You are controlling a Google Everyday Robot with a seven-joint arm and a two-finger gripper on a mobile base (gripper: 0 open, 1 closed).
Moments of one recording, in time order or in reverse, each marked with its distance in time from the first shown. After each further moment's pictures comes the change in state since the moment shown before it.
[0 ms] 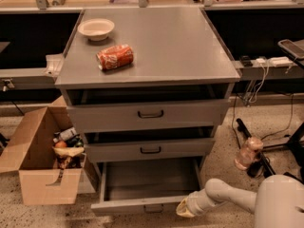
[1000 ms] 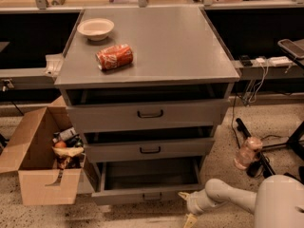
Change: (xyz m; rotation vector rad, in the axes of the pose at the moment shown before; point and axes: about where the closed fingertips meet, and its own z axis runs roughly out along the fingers) arm 0.000 0.000 0.000 0.000 0.000 0.000
